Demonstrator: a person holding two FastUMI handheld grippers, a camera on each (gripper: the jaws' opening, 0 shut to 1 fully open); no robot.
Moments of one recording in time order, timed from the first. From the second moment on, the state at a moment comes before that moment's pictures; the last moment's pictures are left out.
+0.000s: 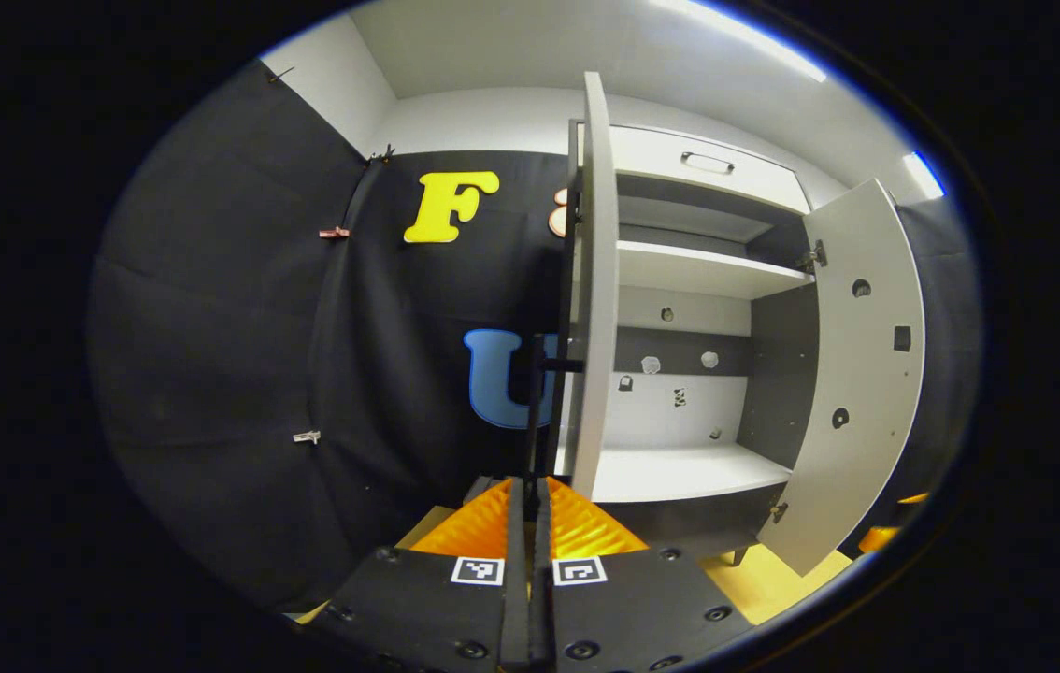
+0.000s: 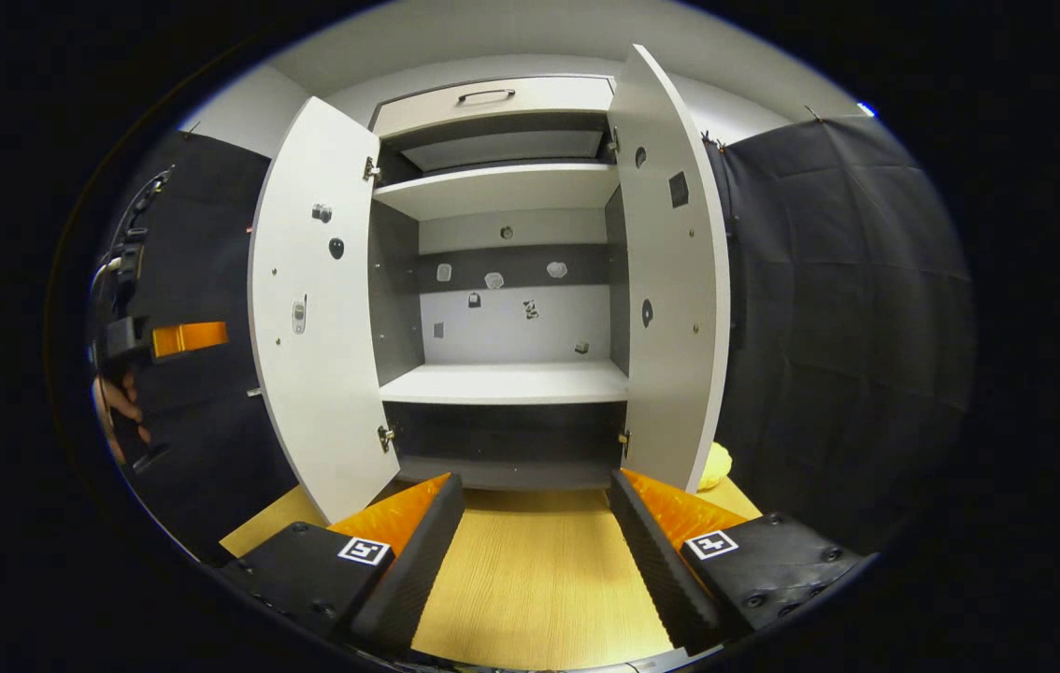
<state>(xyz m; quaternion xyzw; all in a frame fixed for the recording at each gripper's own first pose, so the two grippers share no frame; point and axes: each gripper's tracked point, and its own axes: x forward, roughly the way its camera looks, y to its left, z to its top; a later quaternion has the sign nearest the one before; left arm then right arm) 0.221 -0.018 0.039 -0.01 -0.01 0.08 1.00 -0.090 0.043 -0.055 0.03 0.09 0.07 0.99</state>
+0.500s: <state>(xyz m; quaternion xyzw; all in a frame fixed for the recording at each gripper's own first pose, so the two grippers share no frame) 0.215 -0.053 0.037 0.01 -0.03 0.01 1.00 -0.090 0.036 -0.006 0.05 0.02 0.05 1.00</state>
